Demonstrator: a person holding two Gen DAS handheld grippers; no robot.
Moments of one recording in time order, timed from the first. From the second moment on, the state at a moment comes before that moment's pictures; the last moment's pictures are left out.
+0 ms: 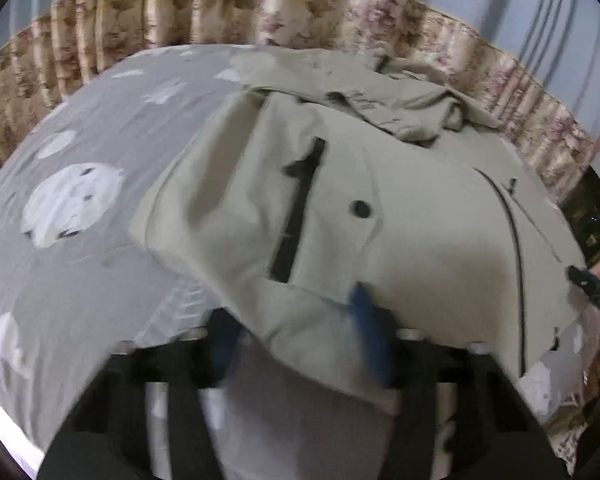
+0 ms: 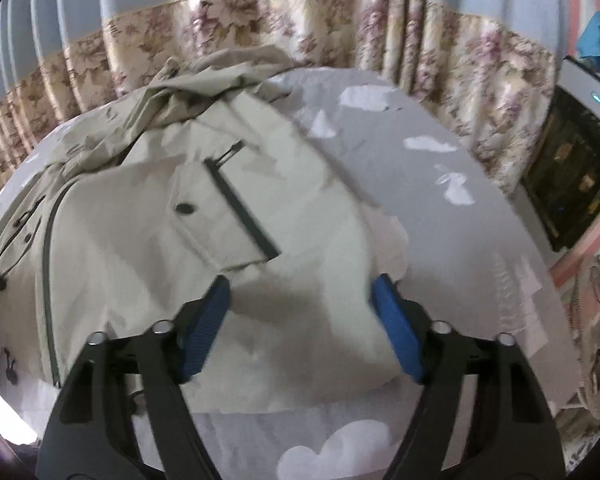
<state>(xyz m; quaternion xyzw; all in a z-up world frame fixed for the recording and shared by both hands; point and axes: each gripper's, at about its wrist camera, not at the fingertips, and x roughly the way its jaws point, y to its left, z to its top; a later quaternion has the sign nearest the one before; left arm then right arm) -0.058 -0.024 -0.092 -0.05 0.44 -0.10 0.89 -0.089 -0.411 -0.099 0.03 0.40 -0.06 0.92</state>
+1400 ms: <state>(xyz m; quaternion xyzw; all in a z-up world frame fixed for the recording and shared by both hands) 0.038 -0.007 0.017 0.00 0.31 -0.06 0.95 0.109 -0.265 -0.051 -0.01 0.36 0.07 0.93</state>
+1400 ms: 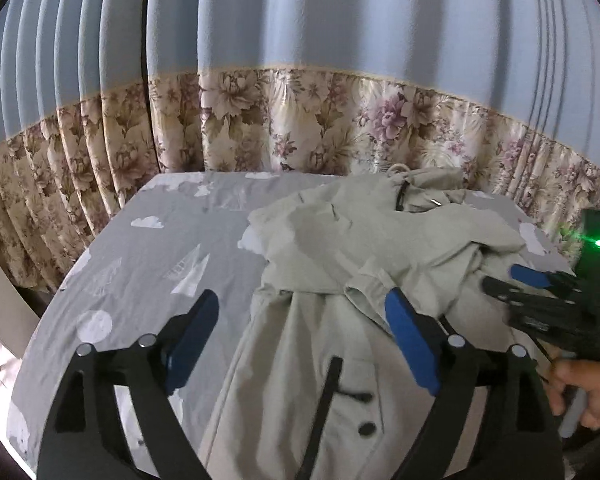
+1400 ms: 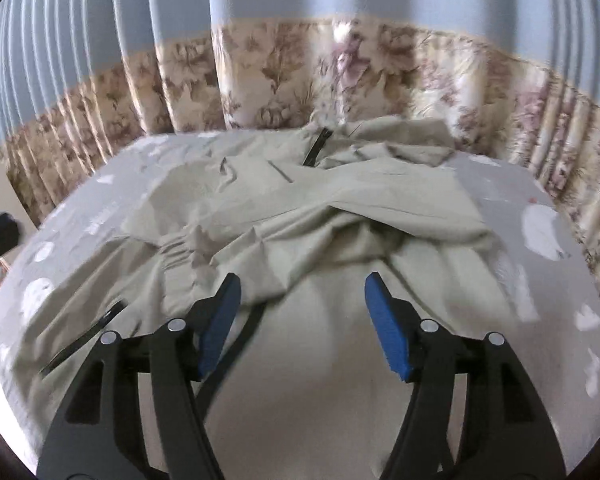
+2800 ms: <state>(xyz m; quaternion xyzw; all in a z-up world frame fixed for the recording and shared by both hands) 0.157 -0.005 0.013 0.01 0.30 -0.04 0.95 0.108 -0.396 0.059 -0.01 0.20 -0.11 0.97</state>
